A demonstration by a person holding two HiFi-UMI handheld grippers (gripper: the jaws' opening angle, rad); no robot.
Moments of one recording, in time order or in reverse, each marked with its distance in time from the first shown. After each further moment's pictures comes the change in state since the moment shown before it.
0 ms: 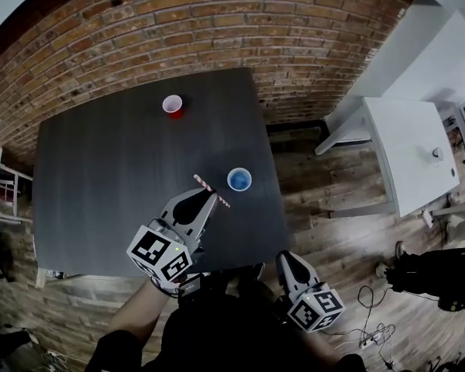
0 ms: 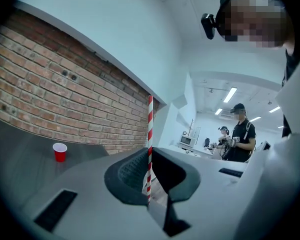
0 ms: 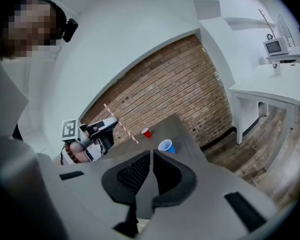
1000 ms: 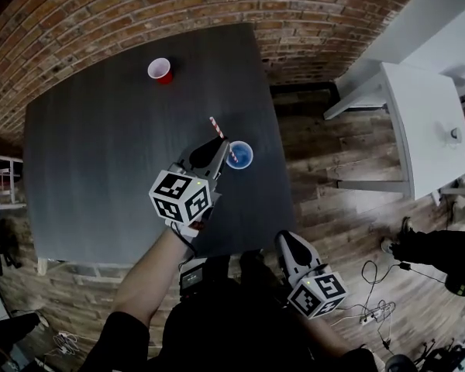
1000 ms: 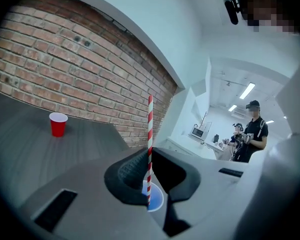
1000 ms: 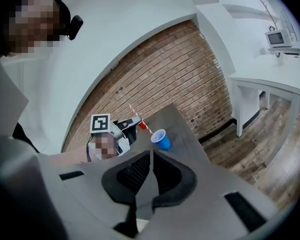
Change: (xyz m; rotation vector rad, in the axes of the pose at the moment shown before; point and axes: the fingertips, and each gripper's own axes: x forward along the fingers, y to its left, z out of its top) left arm 0.116 0.092 -0.109 -0.110 0.128 0.113; right arm 0.055 -0.048 -0.029 0.012 0.099 -0.003
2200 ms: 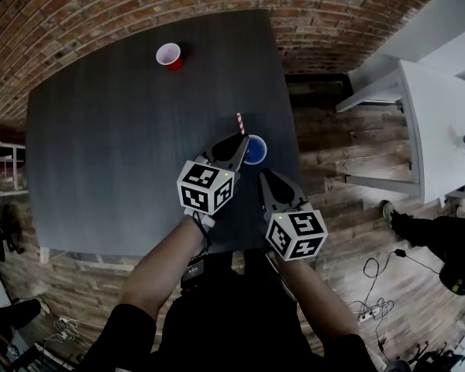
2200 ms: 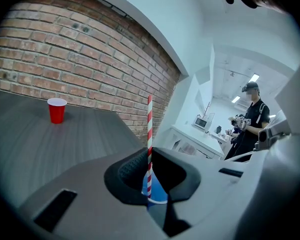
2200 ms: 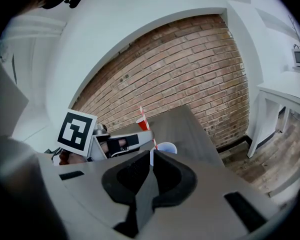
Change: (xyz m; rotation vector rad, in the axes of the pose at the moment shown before) left arm 0.036 0.019 -0.051 0.015 0.104 0.036; right arm 0.154 0.000 0.037 -0.211 0.016 0.022
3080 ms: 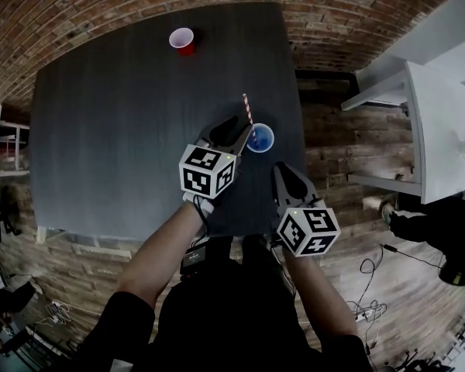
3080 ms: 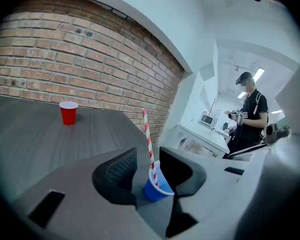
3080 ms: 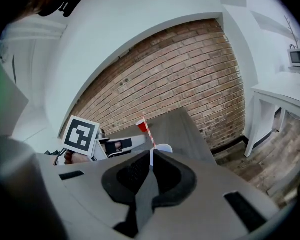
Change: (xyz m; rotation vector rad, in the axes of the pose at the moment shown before) left arm -0.024 0.000 -0.011 0.016 0.022 0.083; right arm -0.042 -0.004 -0.006 0.017 -0.025 -0.005
